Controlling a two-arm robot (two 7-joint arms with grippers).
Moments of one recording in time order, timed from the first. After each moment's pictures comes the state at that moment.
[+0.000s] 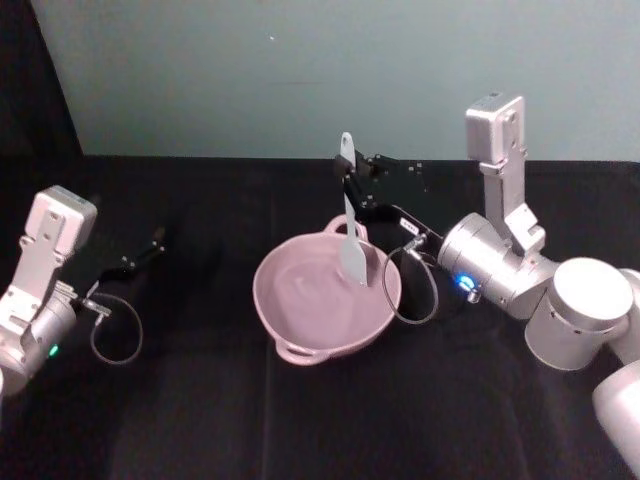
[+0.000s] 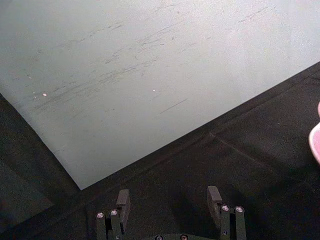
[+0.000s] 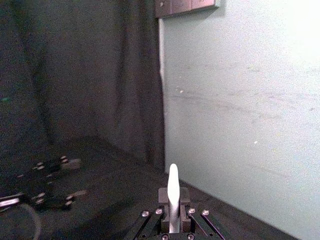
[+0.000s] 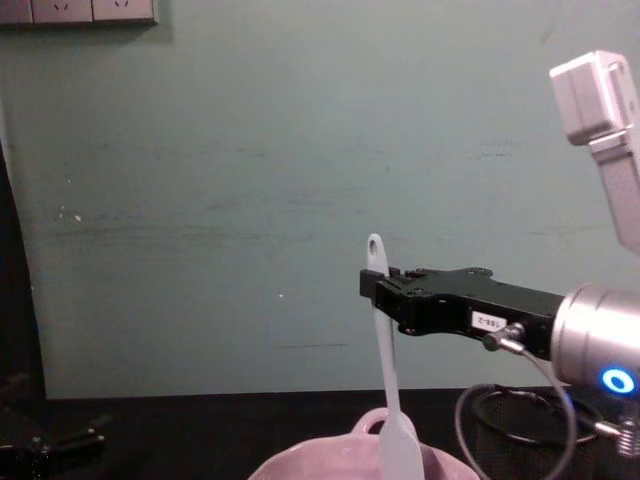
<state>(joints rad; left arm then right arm) -0.20 0.60 0.45 -1.41 -0.25 -0.12 0.03 0.38 0.28 -0.43 -1.39 0.35 -0.03 0.40</state>
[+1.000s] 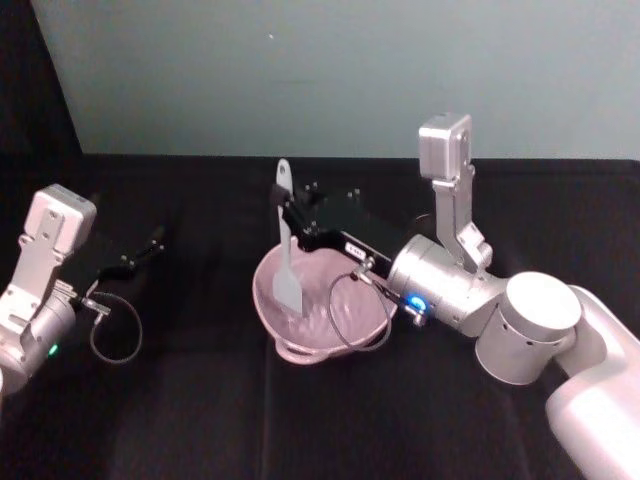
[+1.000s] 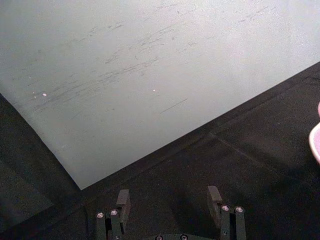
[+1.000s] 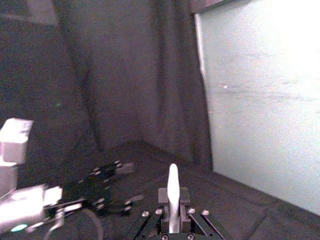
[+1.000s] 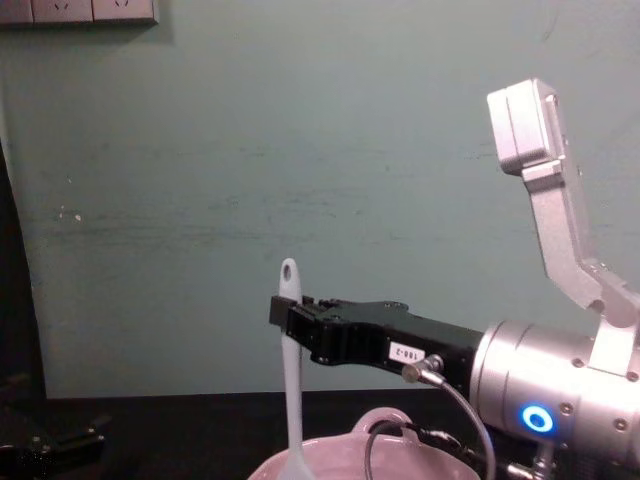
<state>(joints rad) -0.20 0.60 0.45 -1.41 -0.25 -0.12 0.03 0.40 0.23 -0.52 -1.34 0.47 -0.03 0.48</state>
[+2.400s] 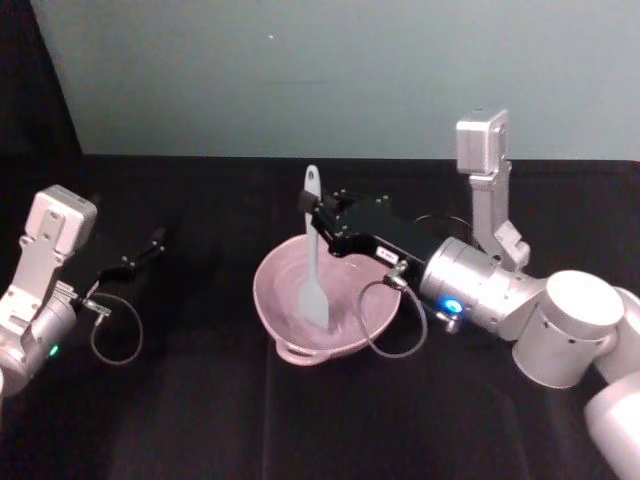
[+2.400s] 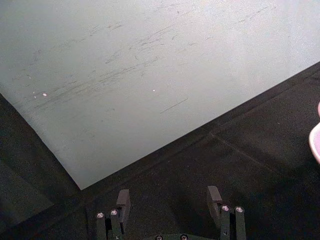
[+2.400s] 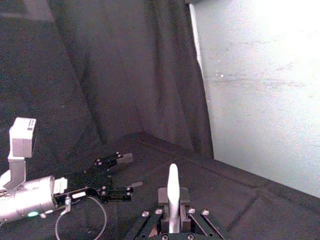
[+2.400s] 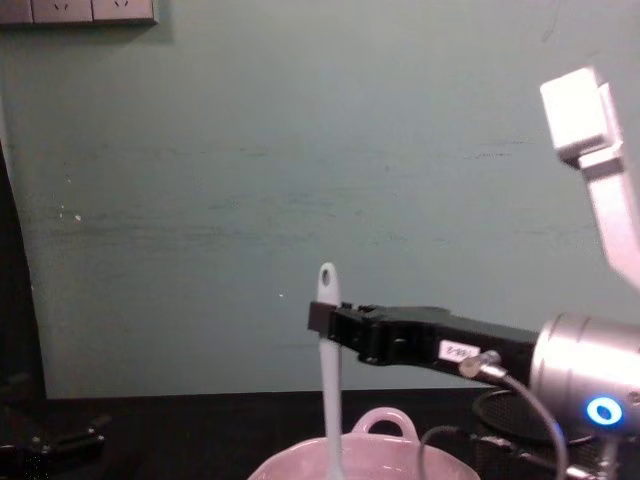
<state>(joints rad) -0.20 0.60 0.45 -1.41 -0.25 -0.12 0.03 0.36 0.29 -0.46 -1.42 0.52 0.08 0.52</state>
